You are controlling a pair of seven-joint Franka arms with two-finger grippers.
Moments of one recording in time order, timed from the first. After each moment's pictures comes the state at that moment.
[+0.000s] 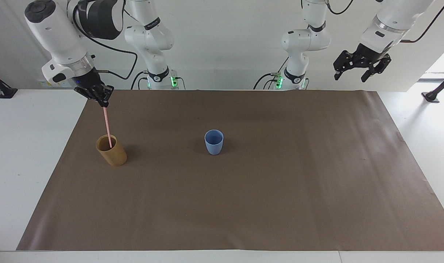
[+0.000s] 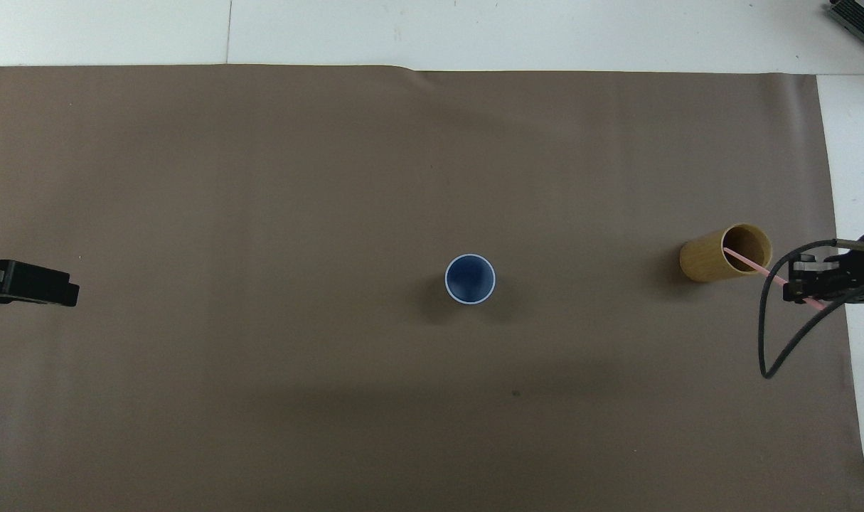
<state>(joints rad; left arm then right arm) 0.02 -0.13 -0.09 -1.60 -0.06 1.40 0.03 -0.12 -0.11 0.07 -1.77 -0.02 1.54 0.17</state>
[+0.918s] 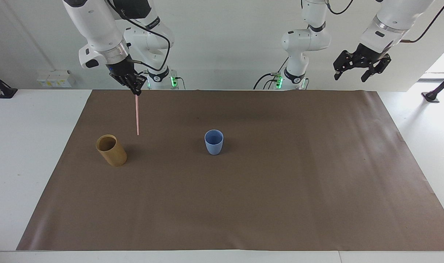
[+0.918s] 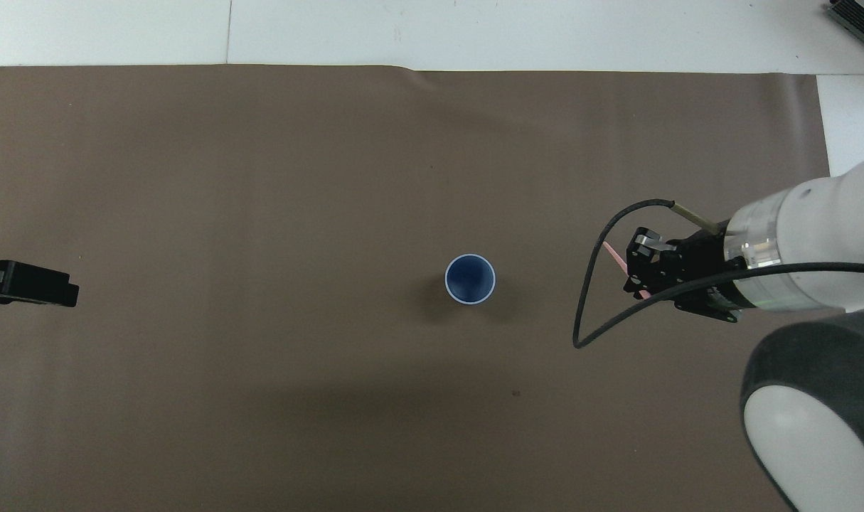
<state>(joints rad) 0.02 -0.13 -0.09 -1.60 -0.06 1.40 0.03 -0.03 -0.10 0.26 -1.73 0.21 1.65 0.83</state>
